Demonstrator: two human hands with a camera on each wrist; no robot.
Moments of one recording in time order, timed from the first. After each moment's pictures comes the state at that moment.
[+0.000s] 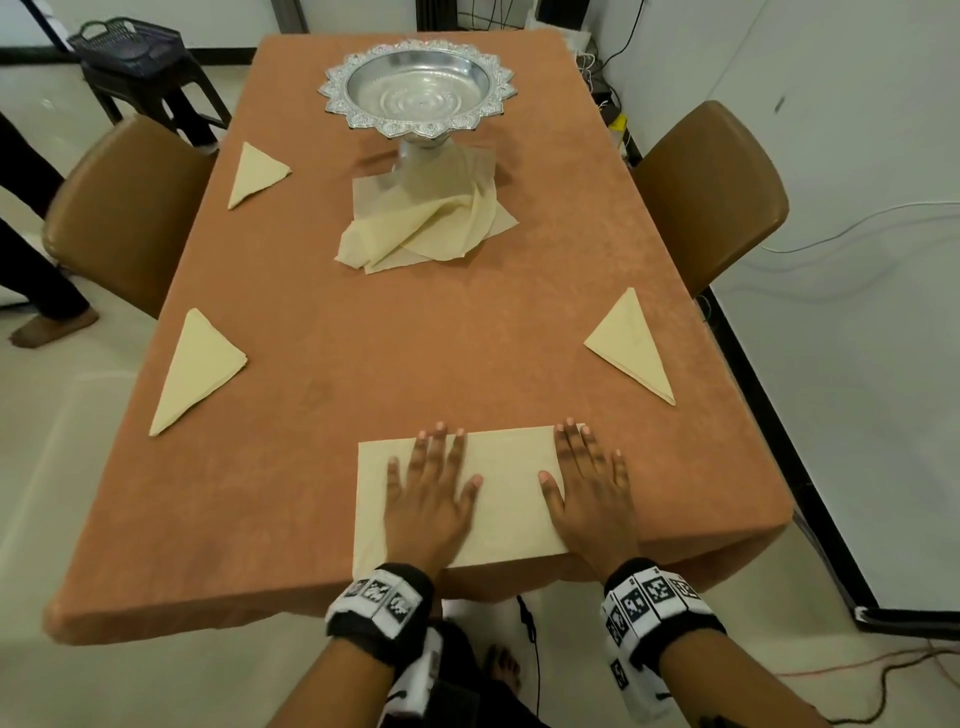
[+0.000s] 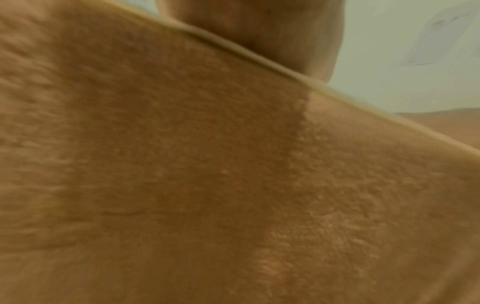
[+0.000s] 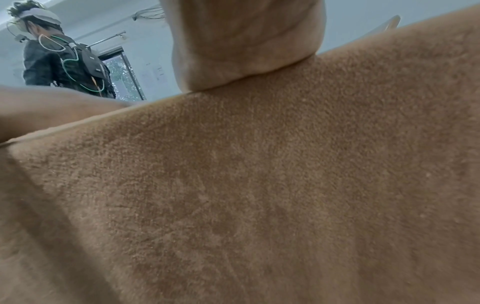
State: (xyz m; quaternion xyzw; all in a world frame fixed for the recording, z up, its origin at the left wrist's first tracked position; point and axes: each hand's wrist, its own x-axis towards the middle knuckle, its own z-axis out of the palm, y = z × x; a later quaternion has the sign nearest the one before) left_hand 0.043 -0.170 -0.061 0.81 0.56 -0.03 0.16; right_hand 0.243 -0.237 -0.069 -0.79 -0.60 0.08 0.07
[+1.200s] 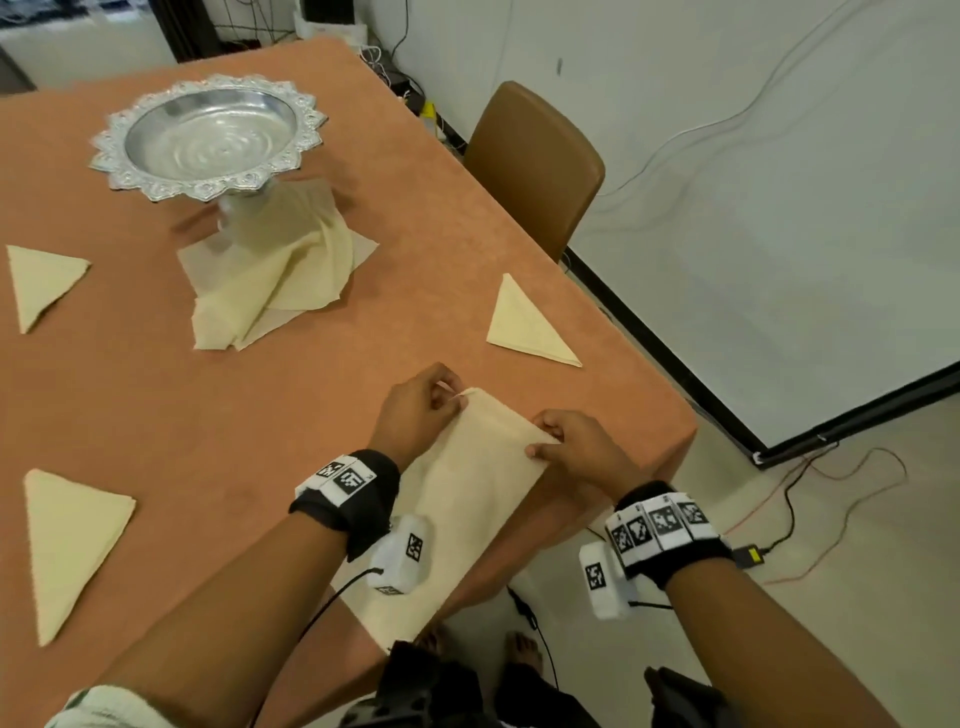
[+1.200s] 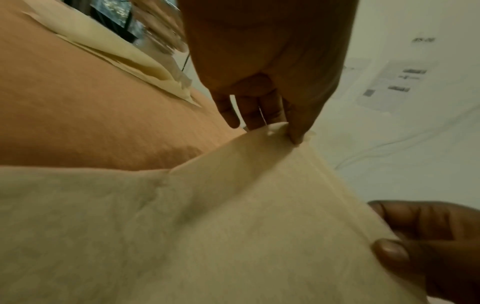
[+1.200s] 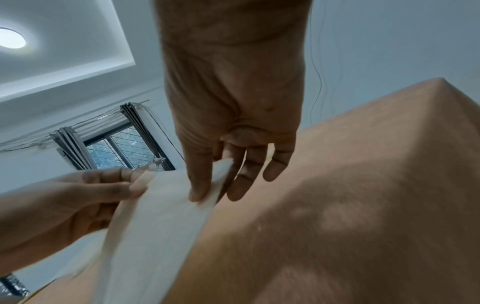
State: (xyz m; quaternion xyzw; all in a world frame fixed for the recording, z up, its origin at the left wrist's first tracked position) left_hand 0.123 -0.050 0.008 0.83 0.31 0.13 0.45; right_hand 0.274 -0.226 0.006 -0.81 -0.38 0.34 0.28
